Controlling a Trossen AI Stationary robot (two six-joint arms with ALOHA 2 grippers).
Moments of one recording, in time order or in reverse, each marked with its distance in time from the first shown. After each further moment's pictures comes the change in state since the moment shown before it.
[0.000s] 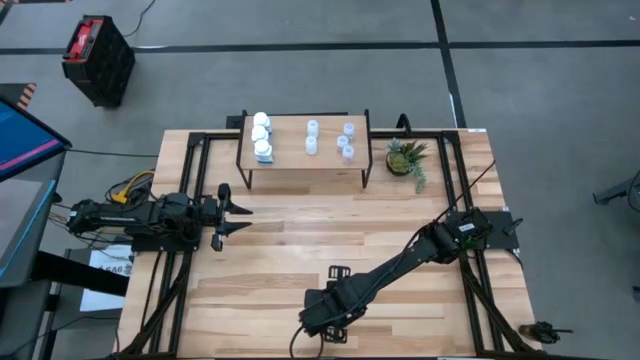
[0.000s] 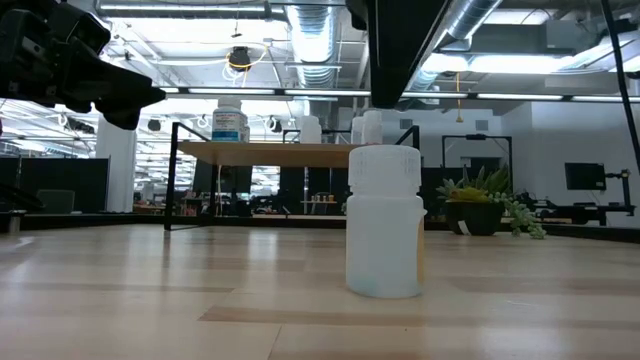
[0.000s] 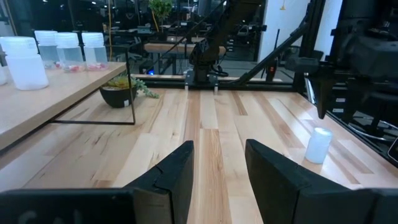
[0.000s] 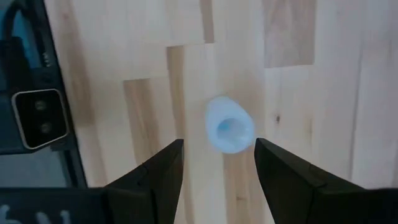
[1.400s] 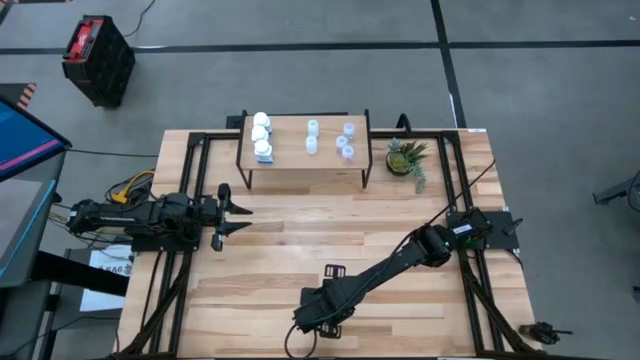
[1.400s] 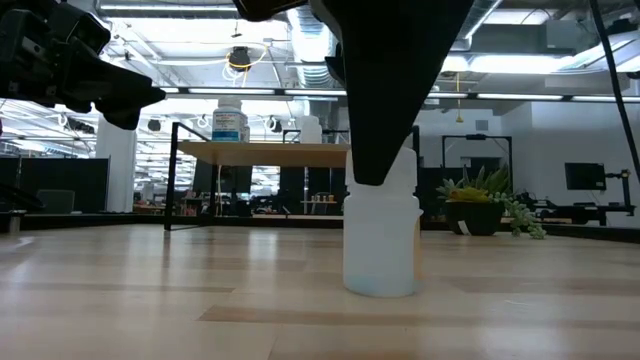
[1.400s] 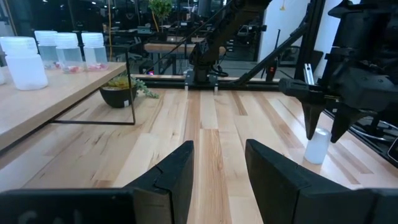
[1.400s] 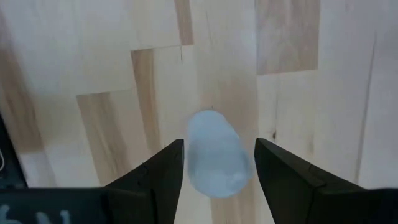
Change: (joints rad) left arm 0.000 0.000 0.000 0.000 0.000 0.000; right arm -0.021 0.084 -0.001 0.018 0.024 -0.008
